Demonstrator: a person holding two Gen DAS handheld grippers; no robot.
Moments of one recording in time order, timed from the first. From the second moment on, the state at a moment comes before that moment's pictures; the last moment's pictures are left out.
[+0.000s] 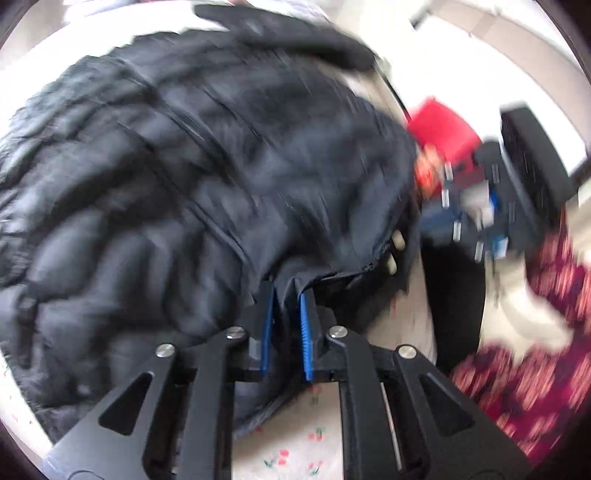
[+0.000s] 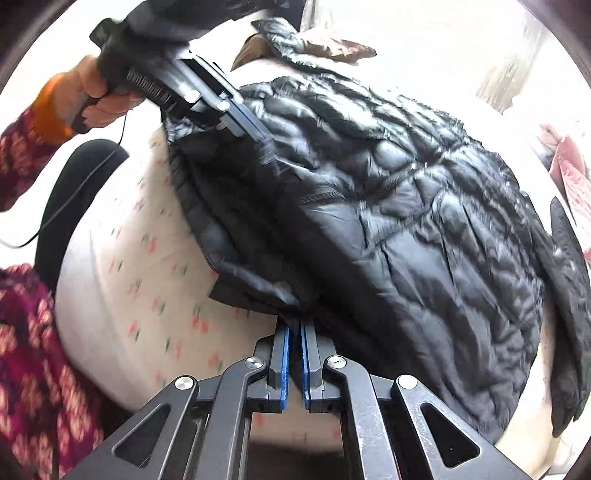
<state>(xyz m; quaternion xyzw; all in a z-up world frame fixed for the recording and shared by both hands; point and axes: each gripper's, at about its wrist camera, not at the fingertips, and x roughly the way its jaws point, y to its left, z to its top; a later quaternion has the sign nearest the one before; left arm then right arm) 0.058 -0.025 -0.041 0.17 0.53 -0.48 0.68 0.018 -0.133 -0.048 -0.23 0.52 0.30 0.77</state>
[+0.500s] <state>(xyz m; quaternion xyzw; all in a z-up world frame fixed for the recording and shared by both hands) 0.091 -0.011 -0.023 0.10 0.51 -0.50 0.70 0.075 -0.175 -0.011 -0.03 0.48 0.23 0.84</state>
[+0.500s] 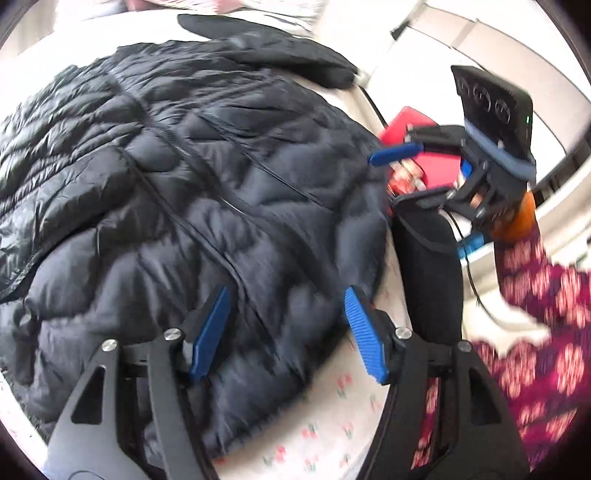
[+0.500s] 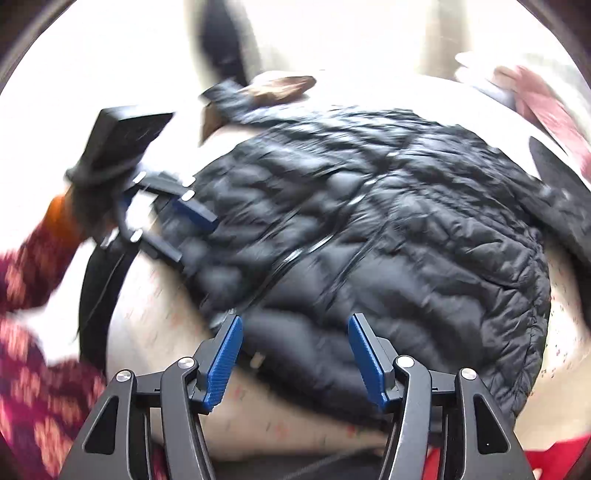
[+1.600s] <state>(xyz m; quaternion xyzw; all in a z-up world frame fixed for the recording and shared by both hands) 0.187 0.036 0.052 0.01 0.46 -0.25 0.85 0.143 -0.370 0.025 0.22 0.47 0.01 0.85</state>
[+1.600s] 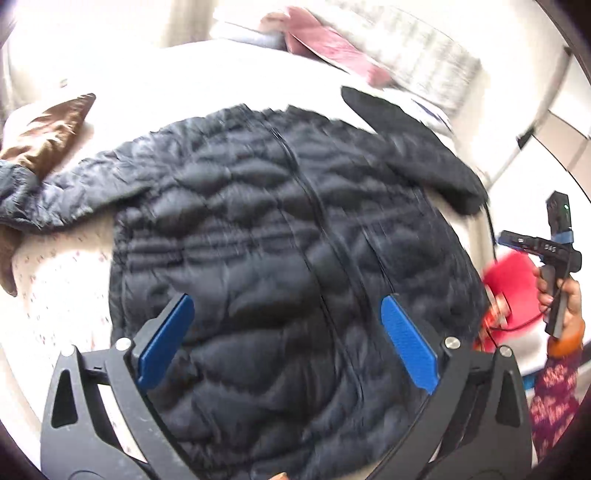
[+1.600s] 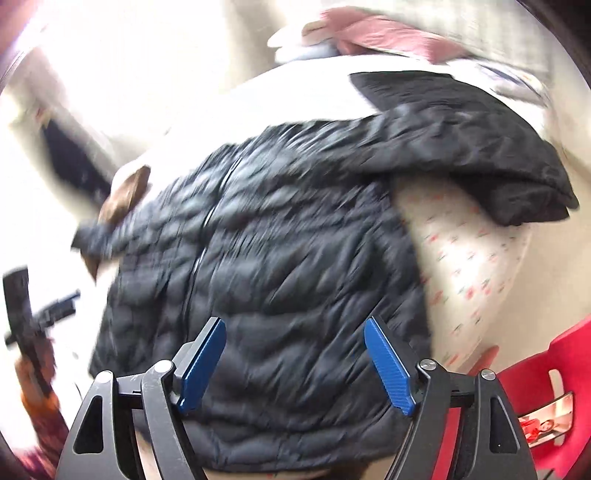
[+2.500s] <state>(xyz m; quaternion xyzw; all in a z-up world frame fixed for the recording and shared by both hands) 0.257 0.065 -0.035 -0.11 0.42 -0.18 0.88 0.225 -0.625 -0.068 0.52 0.31 -0.23 0.77</state>
